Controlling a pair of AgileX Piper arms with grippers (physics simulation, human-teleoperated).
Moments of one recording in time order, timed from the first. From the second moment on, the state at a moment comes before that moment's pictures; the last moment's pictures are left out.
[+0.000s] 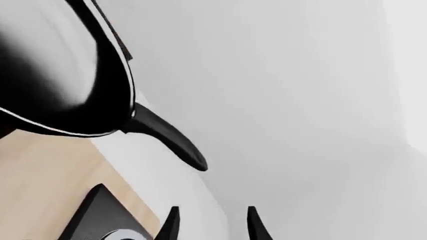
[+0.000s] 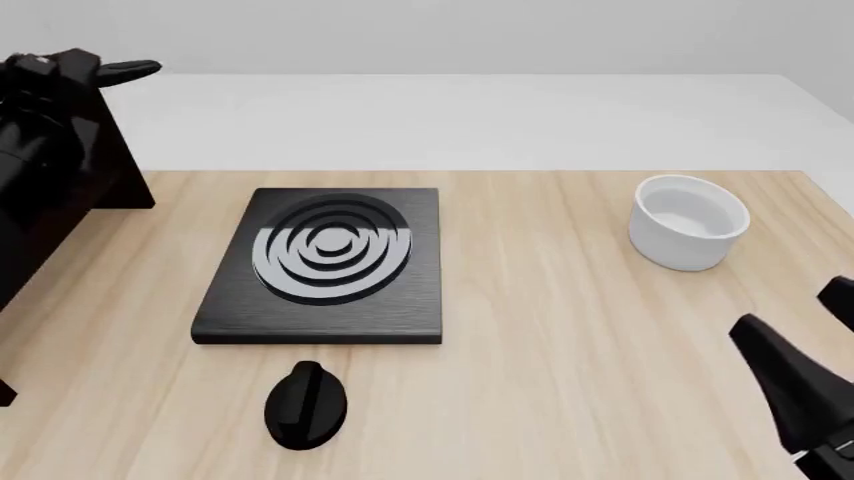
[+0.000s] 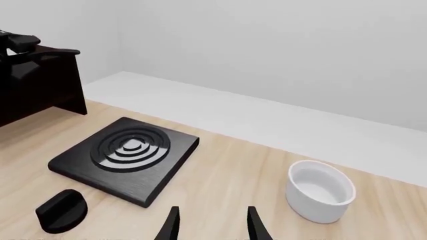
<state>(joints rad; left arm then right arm) 0.06 1.25 -0.65 -0.58 -1.10 0.37 0.08 -0.24 0.22 -0.07</state>
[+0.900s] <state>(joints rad) 0.06 1.05 -0.77 -0.11 -0.19 0.36 0.00 -0.22 0.23 -0.05</state>
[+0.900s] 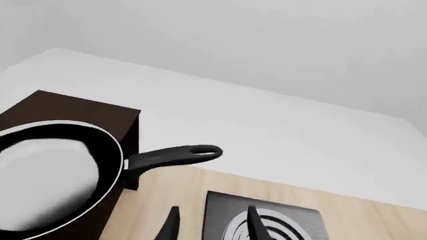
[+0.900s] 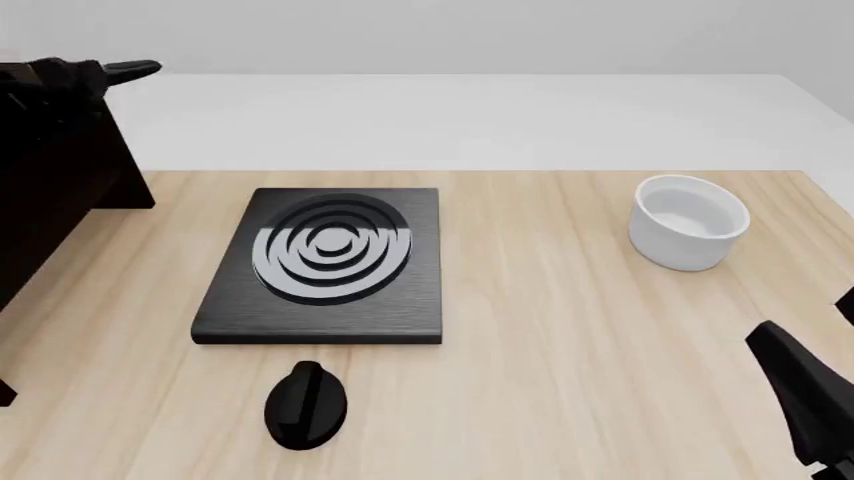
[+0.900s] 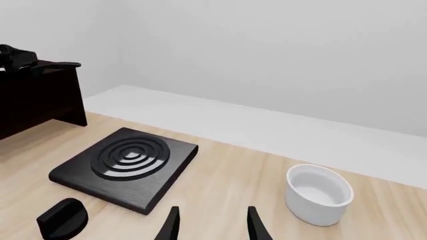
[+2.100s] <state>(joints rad) 0.02 0.43 -0.40 0.10 -0.02 0.35 0.00 -0.24 0.22 -0.04</state>
